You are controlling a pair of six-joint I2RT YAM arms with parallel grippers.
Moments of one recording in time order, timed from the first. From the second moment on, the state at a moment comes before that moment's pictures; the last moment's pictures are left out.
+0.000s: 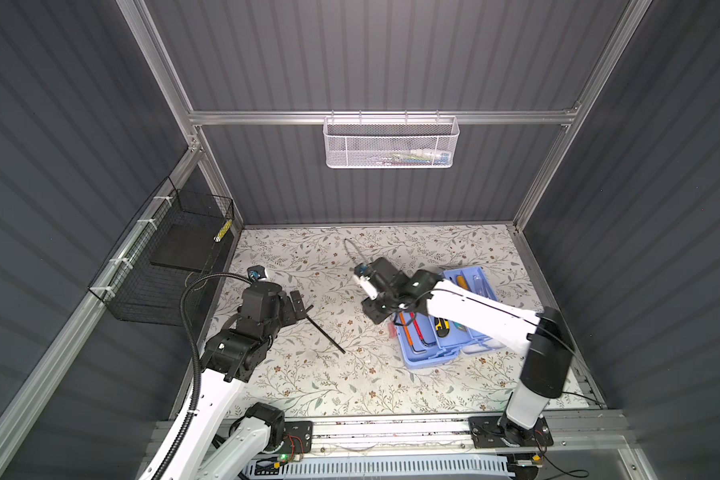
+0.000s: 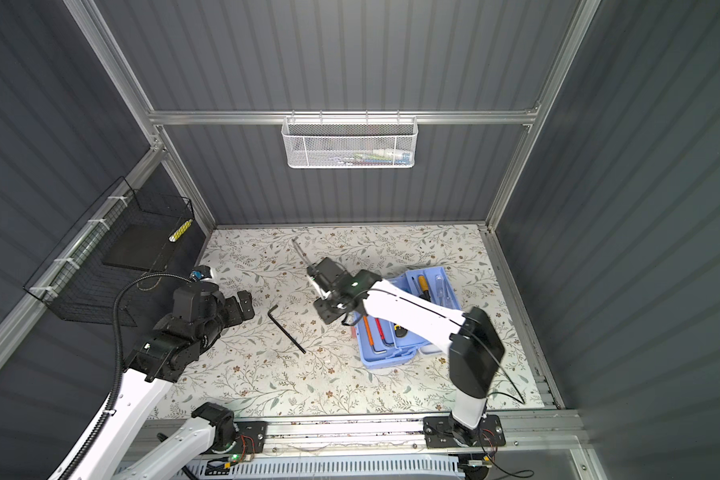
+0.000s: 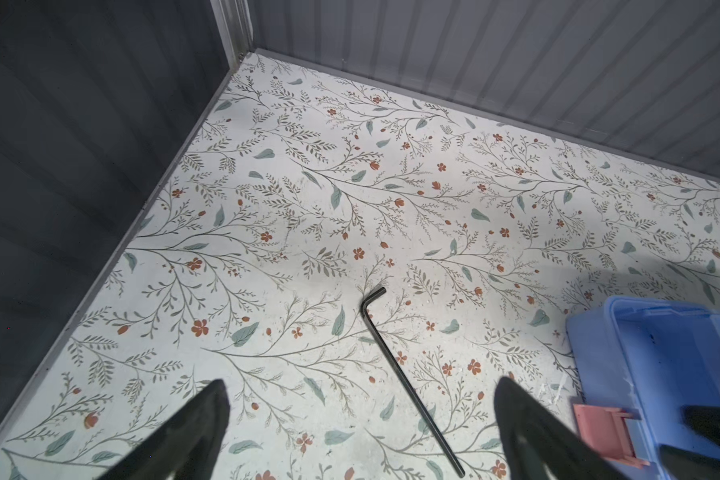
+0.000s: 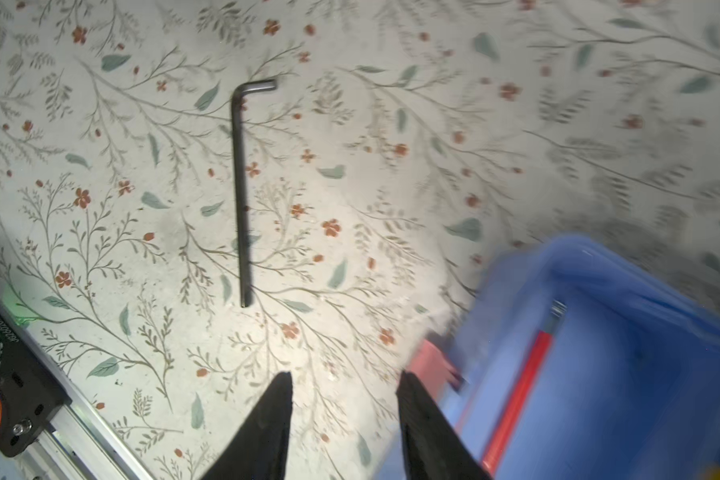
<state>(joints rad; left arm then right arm) -0.37 0.79 0.96 -0.86 -0.35 -0.43 0.97 1.86 1.59 -0.76 0.03 0.20</state>
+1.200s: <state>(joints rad) -0.37 0.68 0.99 -0.98 -0.32 -0.39 1.08 2.56 2.28 -0.91 0.04 0.16</state>
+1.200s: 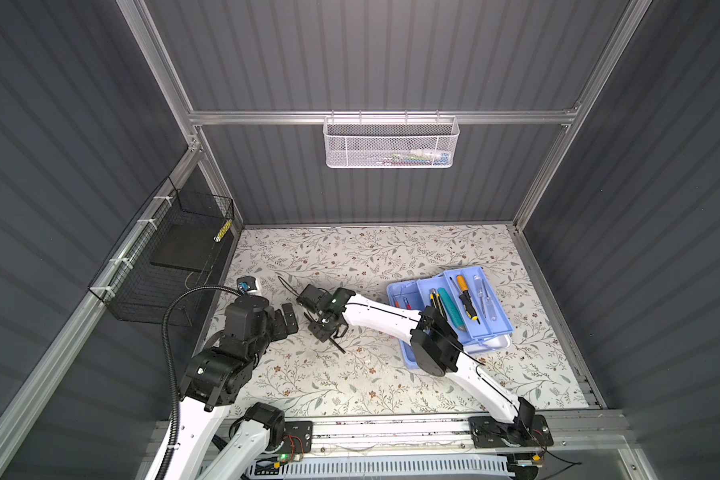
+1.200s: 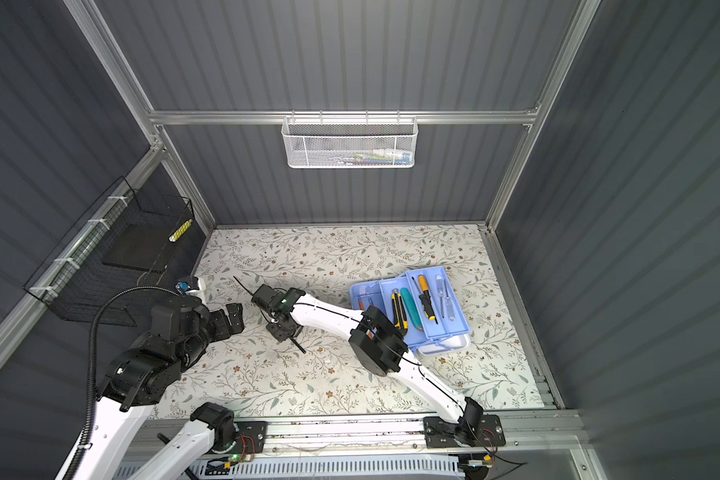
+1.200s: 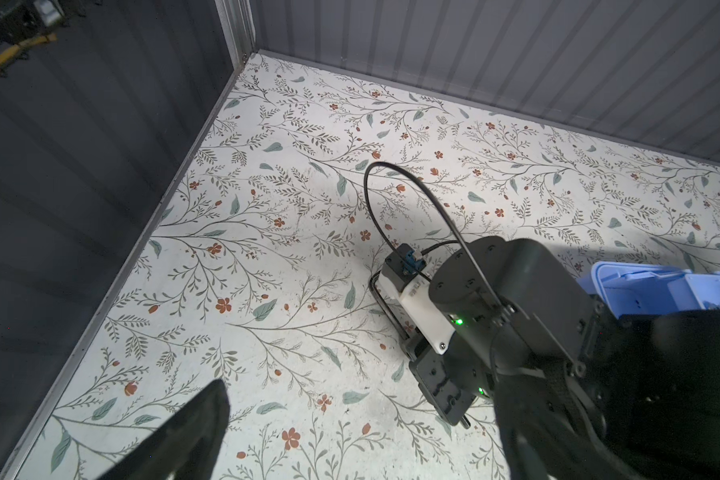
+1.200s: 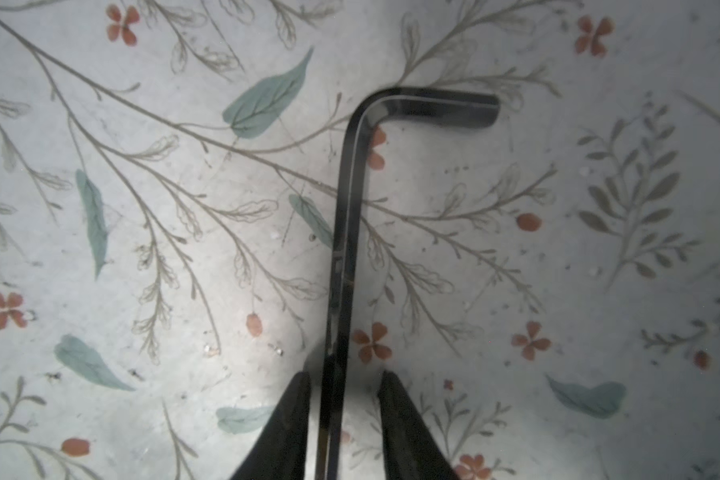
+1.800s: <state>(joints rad) -0.37 0.71 0.99 -0.97 -0.31 -0.39 1.07 2.57 2.30 -0.93 0.05 0.21</state>
